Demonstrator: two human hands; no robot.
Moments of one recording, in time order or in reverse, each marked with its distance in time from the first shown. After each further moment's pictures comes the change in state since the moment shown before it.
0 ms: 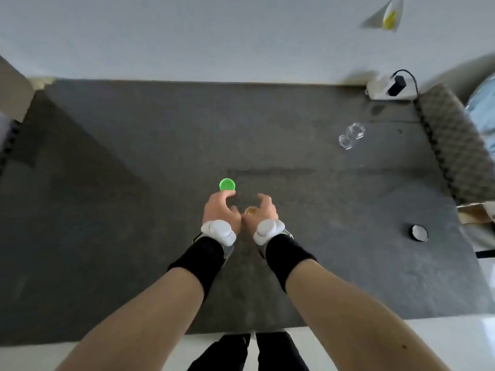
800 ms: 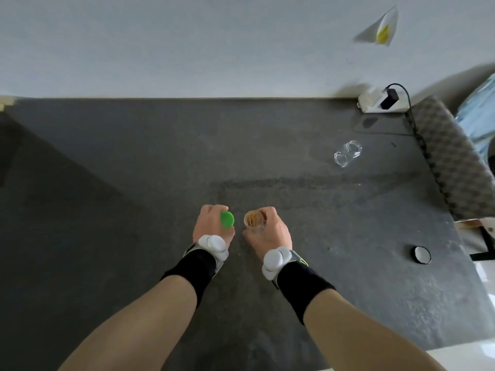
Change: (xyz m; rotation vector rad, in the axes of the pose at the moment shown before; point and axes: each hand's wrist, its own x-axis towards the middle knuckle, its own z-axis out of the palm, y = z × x) left_hand 0.088 -0.012 0.012 0.236 -0.089 0.054; right_hand 0.026 -0.020 -0.040 -0.140 0.154 -0.206
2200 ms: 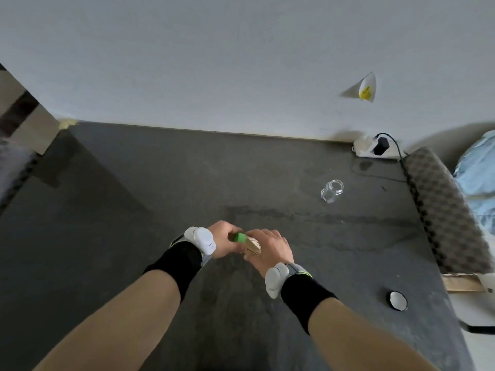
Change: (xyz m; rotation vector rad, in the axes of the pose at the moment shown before) left_hand -0.038 0.098 -0.019 -0.035 -0.336 0.109; right_hand 0.009 0.025 -0.102 -0.384 -0.214 -0.465
